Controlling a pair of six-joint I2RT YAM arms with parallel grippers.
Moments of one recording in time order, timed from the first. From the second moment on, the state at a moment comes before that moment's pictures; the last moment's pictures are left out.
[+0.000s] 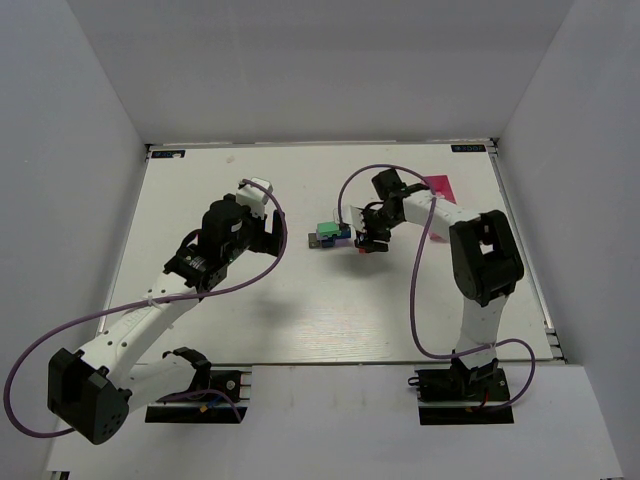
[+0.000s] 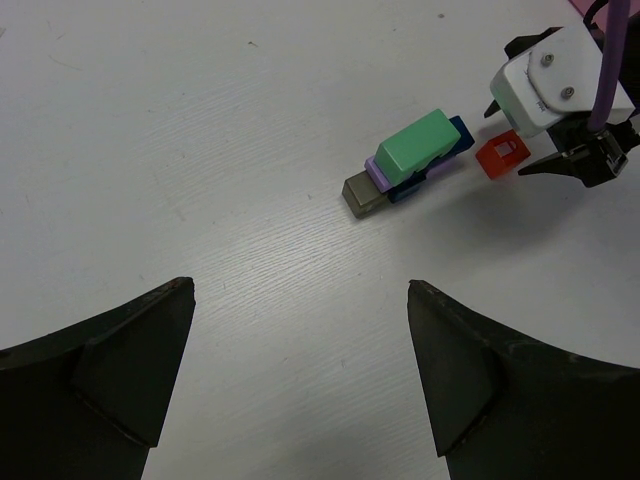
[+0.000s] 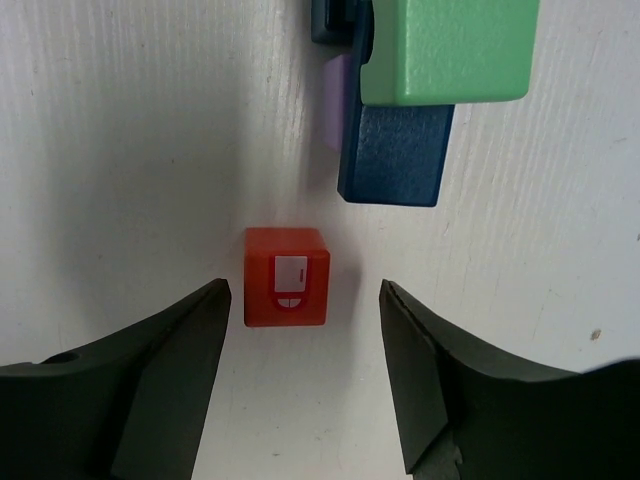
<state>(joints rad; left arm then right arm) -0.53 1.05 0.85 -0.22 -0.07 -0.07 0.43 1.94 1.36 -0.64 -0.49 -1.26</state>
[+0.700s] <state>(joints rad) -0.53 1.05 0.85 -0.22 -0.07 -0.07 0.44 1.97 1.38 -0.69 -0.49 -1.26</state>
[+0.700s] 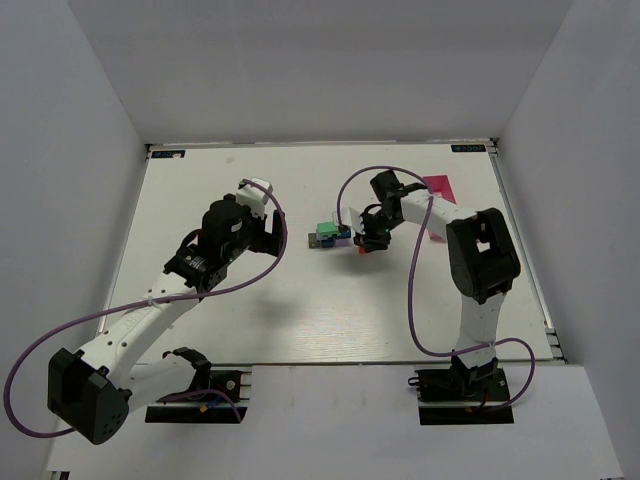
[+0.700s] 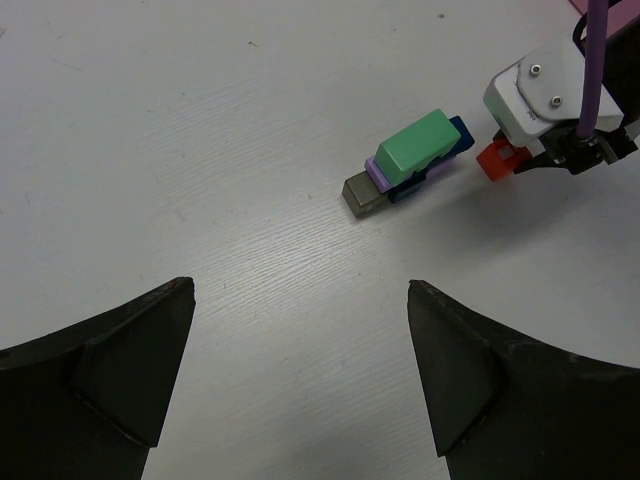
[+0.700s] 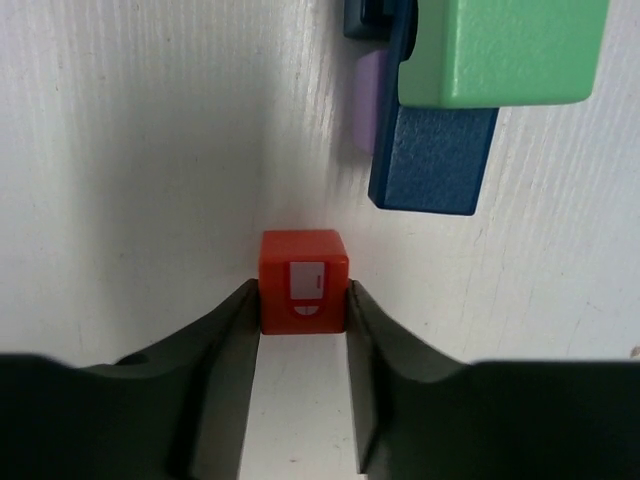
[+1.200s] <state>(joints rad) -0.53 1.04 0.85 -0.22 -0.07 -0.07 0.44 1.82 1.39 -0.74 -0.52 -1.20</state>
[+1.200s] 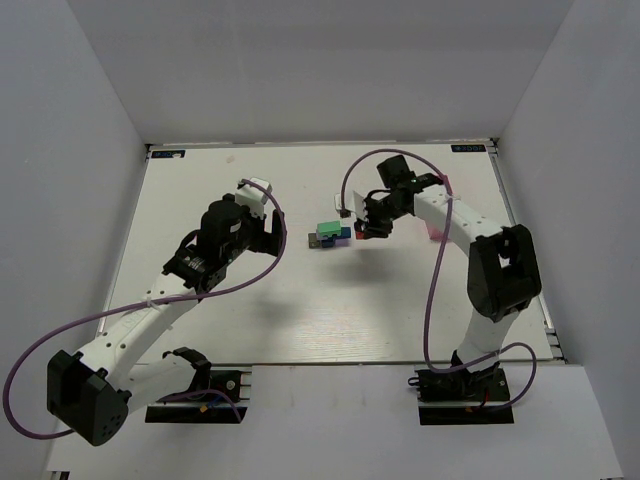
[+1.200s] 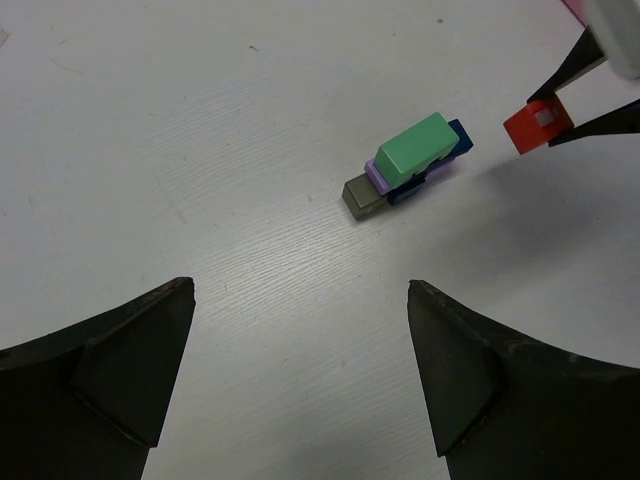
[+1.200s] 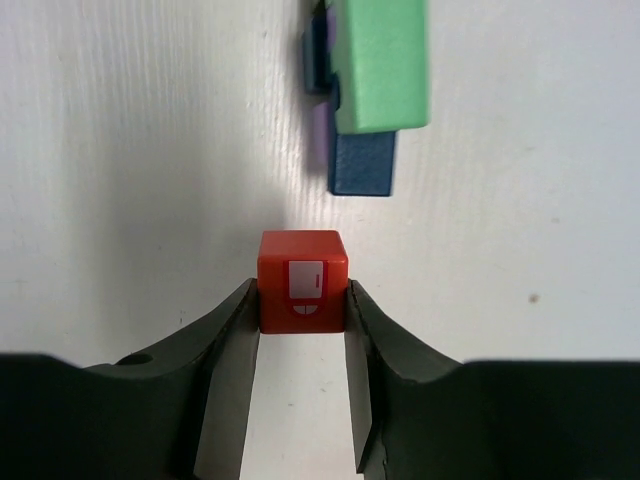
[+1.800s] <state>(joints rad) -0.53 1.04 0.85 -0.23 -0.09 -0.07 0.56 1.85 1.63 -0.77 -0.54 -1.08</state>
